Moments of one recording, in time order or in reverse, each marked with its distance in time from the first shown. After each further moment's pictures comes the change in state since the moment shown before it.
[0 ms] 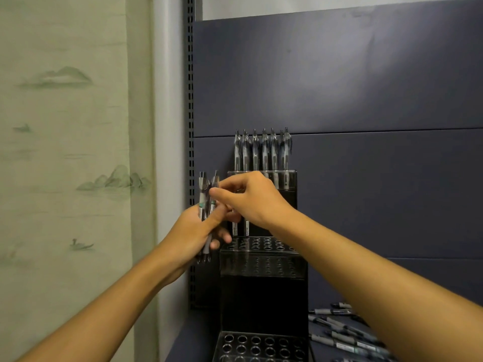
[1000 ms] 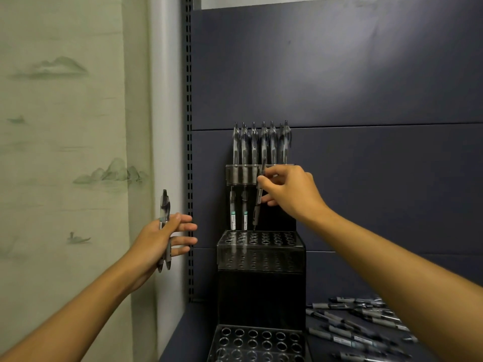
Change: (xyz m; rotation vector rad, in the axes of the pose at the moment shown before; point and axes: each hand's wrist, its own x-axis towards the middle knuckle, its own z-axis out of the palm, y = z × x) left_hand 0.009 -0.057 -0.063 -0.028 0.238 -0.201; right_hand 0.001 0.053 -0.043 -0.160 0.279 0.065
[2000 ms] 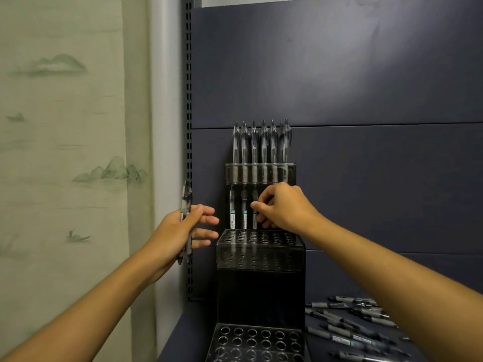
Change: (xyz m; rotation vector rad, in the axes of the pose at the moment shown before) left_hand -0.009 0.016 0.033 -0.028 -0.117 0.059; right_hand -0.012 0.008 0.011 -0.248 -0.238 0.068
